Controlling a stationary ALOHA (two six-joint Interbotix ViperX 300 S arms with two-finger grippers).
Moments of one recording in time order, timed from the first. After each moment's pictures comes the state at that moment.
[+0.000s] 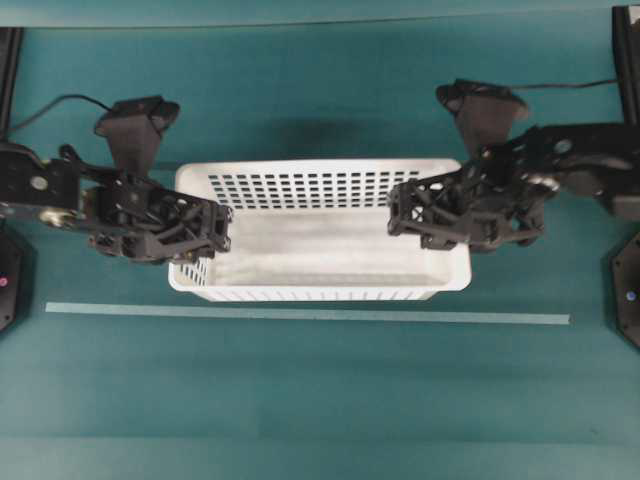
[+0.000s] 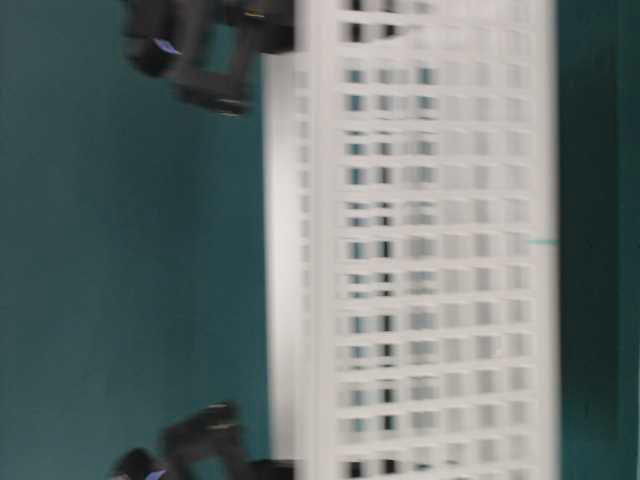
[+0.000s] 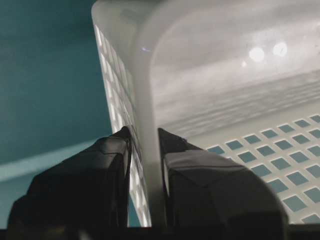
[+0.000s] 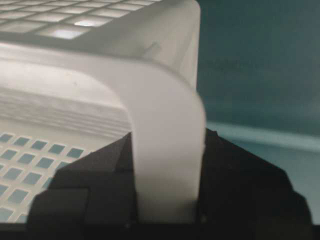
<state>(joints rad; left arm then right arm) 0.09 -0.26 0.70 0.02 0.55 -1.40 -0.16 -0.16 0.55 0.13 0.85 1.32</state>
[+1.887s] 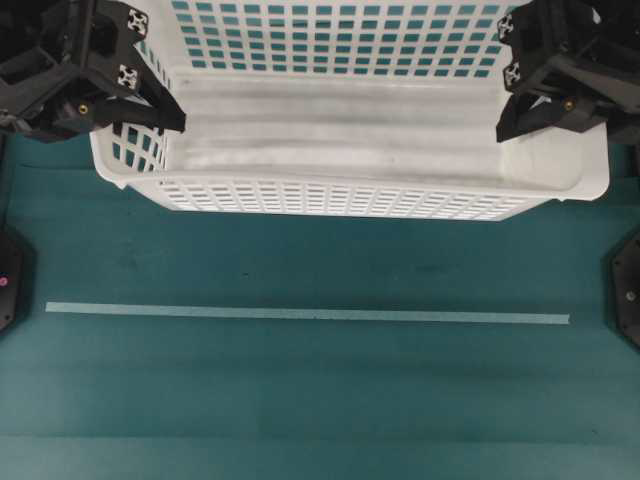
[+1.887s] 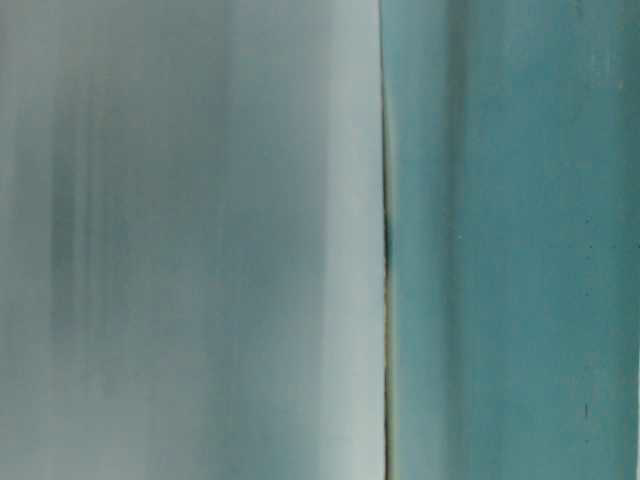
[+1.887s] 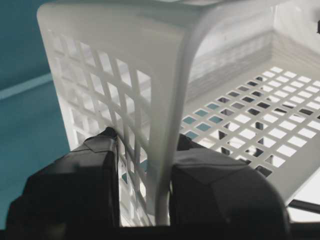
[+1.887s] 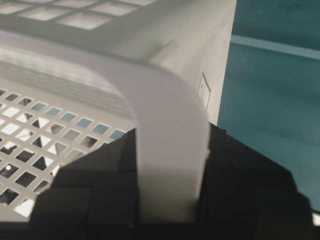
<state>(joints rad) 0.11 -0.41 -0.05 0.02 1.13 -1.32 -0.17 -0.33 -0.14 0.12 1.48 1.34</state>
